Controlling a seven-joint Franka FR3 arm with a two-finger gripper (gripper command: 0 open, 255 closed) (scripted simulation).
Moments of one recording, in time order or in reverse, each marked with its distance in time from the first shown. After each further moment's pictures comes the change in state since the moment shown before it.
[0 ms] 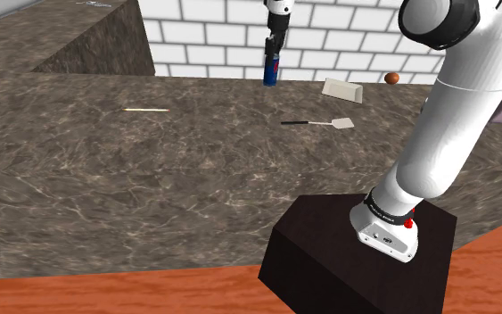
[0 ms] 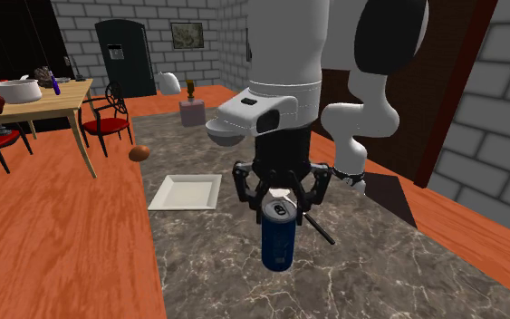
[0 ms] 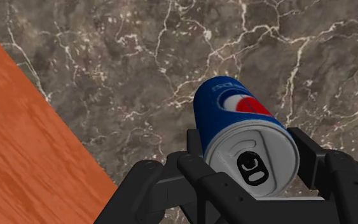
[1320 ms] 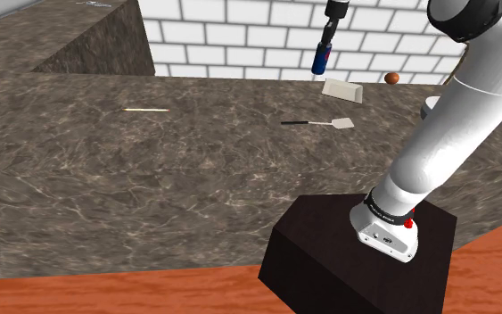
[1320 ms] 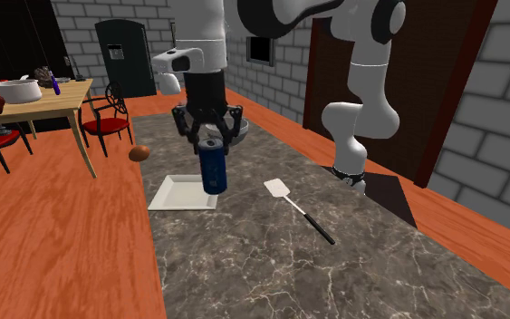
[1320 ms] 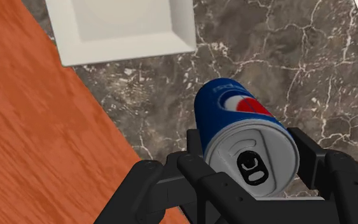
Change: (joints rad) arm -0.193 -0.132 -0.159 -0.075 -0.022 -0.060 -0.347
